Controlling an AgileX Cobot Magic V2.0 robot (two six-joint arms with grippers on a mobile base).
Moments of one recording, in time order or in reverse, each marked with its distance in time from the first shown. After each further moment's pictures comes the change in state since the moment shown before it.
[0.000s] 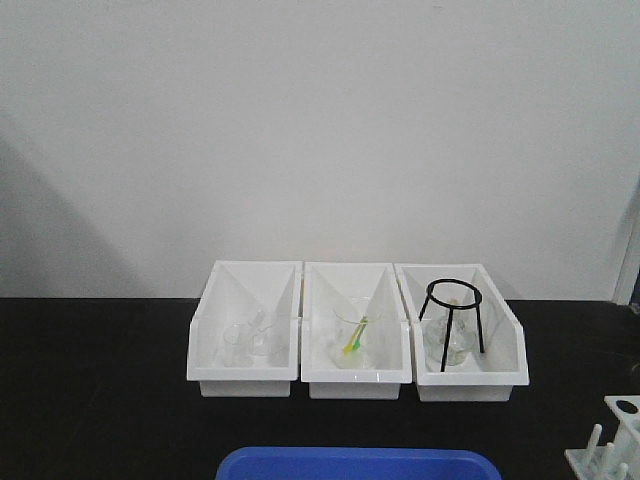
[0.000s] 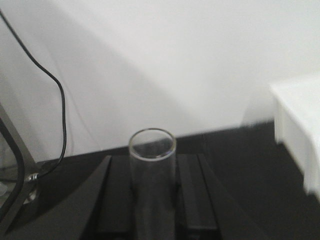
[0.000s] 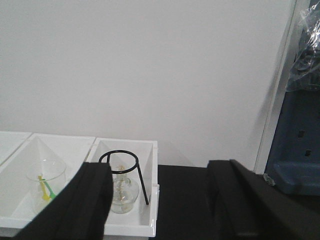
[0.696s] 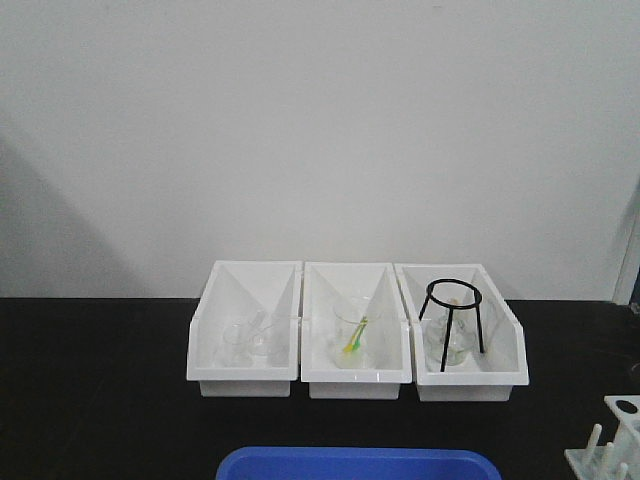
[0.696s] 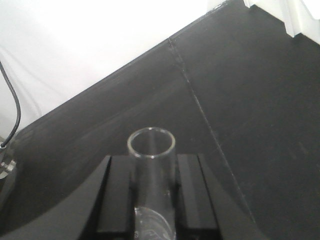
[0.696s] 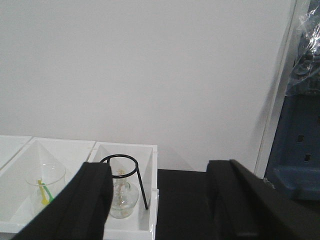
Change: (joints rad) left arm 0.000 0.347 0.205 -0.025 -0.328 0.440; right arm -0.004 0.000 0.000 0.000 -0.015 0.000
